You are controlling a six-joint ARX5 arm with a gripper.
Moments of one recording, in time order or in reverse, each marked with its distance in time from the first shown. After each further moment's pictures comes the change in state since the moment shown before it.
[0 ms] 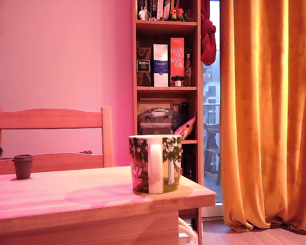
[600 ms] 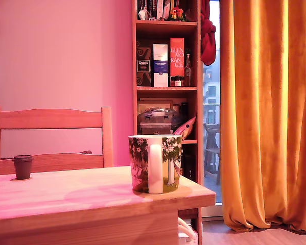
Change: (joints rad) arm 0.000 -0.149 0.000 -0.139 0.000 -0.031
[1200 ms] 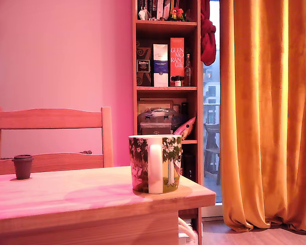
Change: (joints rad) arm 0.000 -0.576 0.000 -0.409 0.000 0.000
